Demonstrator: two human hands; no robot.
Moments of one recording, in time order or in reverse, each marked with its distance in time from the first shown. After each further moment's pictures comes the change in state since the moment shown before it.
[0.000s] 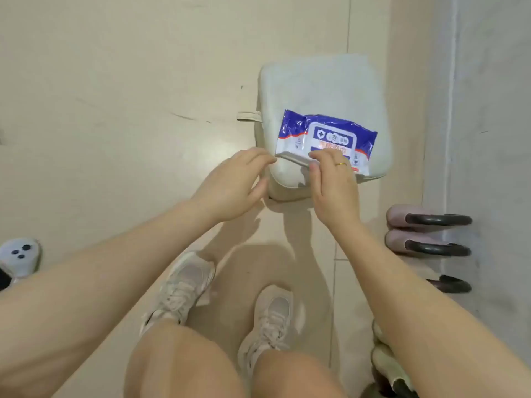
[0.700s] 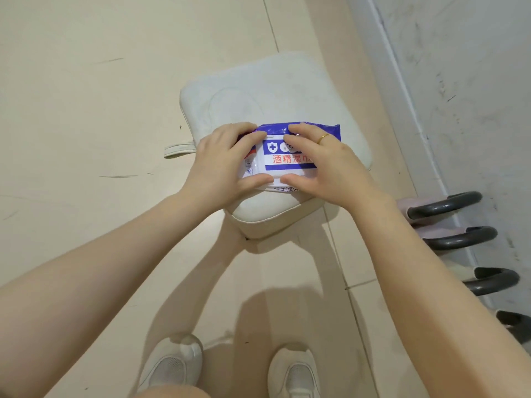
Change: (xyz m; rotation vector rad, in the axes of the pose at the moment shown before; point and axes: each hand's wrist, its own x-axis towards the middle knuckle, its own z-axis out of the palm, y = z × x) left_hand 0.120 -0.030 0.061 0.233 0.213 0.296; right_hand 0.053 0.083 -0.003 -0.128 -0.008 -0.191
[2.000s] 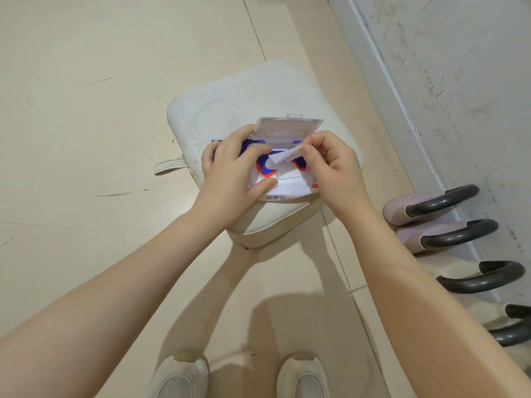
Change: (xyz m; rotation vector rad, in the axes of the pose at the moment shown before) left_hand 0.005 0.026 0.007 -0.120 0.037 -0.094; right_hand -0.008 -0.010 0.006 0.836 0.398 0.322
